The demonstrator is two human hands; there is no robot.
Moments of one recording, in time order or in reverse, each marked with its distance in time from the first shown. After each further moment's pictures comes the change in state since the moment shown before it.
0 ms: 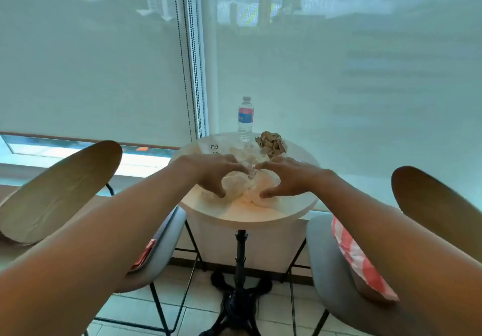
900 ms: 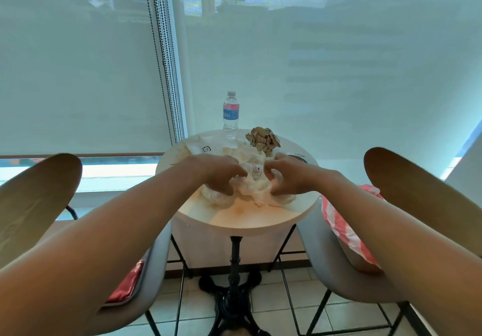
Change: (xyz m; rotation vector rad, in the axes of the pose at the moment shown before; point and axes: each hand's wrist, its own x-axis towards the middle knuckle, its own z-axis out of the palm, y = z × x) left_hand 0.035 -0.039 0.007 0.105 -0.031 0.214; right_hand 0.020 -0.026 0.012 0.150 0.072 0.161
